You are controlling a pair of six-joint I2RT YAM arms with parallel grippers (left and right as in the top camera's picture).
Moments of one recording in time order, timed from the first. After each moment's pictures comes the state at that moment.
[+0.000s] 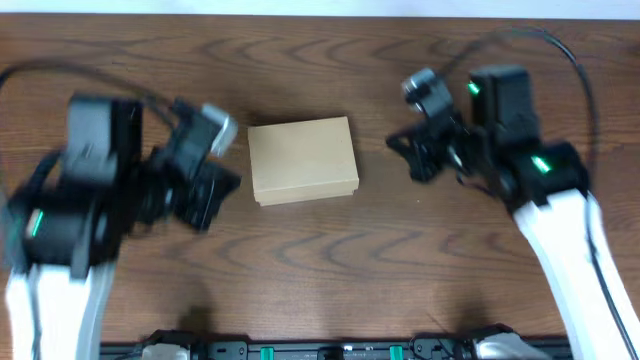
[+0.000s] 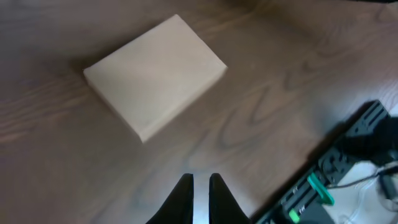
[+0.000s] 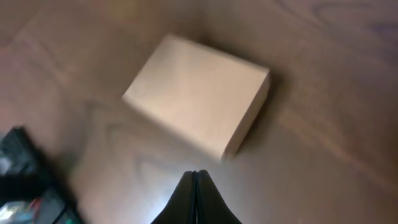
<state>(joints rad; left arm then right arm) -0.12 1.13 1.54 -1.41 0.53 0.30 0.24 1.25 1.34 -0.97 -0.51 -0.12</state>
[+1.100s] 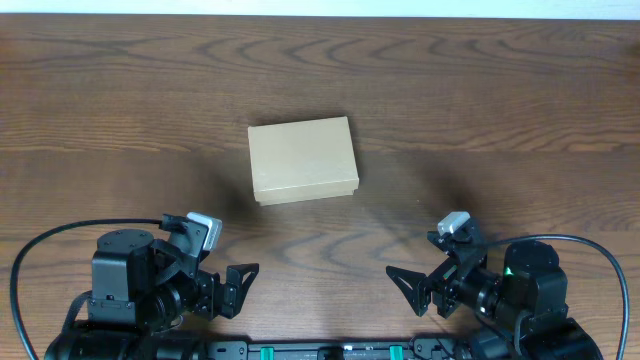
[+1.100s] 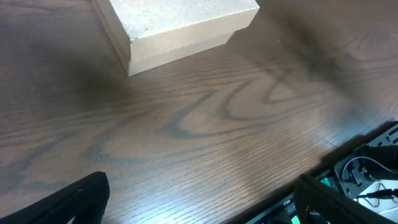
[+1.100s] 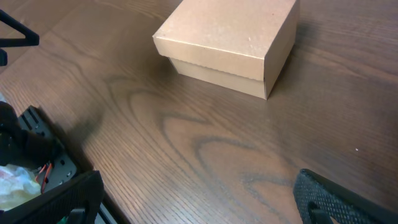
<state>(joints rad) -0.12 0.57 0.84 -1.18 0.48 0.01 0.28 0.43 0.64 -0.86 -0.51 0.05</state>
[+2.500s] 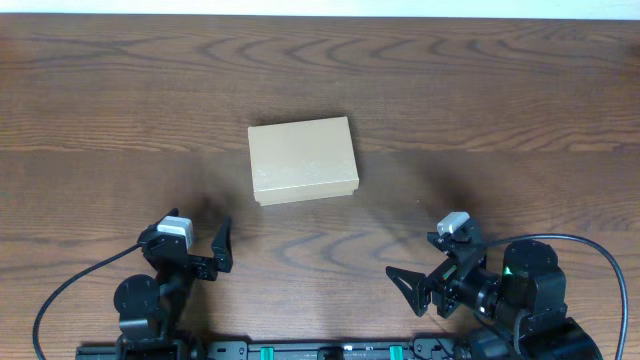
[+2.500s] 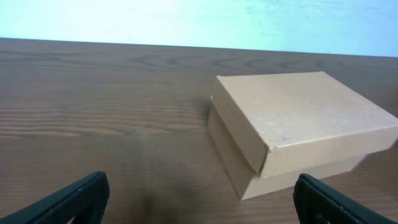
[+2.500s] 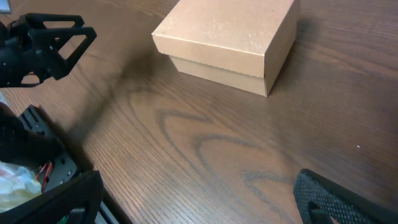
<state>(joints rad) 0.05 0.01 0.11 -0.34 0.29 -0.06 0.28 0.43 0.64 -0.86 -0.51 0.05</state>
